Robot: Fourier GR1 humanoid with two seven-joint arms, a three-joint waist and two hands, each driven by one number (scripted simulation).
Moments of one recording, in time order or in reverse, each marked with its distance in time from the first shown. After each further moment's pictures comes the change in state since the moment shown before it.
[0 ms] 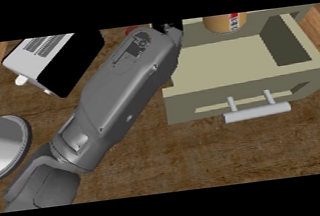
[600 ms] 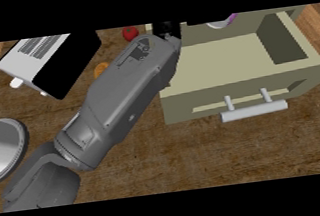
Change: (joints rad) left arm -0.016 0.000 -0.139 0.118 0.125 0.028 -0.054; right arm -0.001 0.016 0.015 -0.009 0.013 0.019 0.002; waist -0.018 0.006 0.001
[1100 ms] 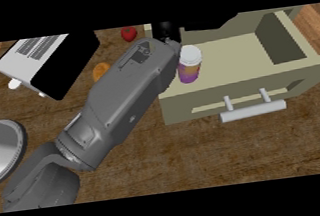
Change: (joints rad) left arm 0.003 0.000 -0.066 0.023 0.083 0.070 -0.047; right arm -0.025 -0.020 -0.004 0.007 -0.008 -0.011 0.018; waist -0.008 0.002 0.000
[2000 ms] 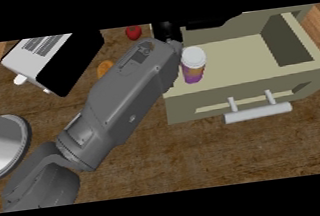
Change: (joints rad) left arm -0.002 0.000 -0.010 -0.009 0.106 -0.006 -0.142; right arm -0.131 -0.055 0.054 -0.067 0.319 0.076 -0.200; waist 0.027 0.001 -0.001
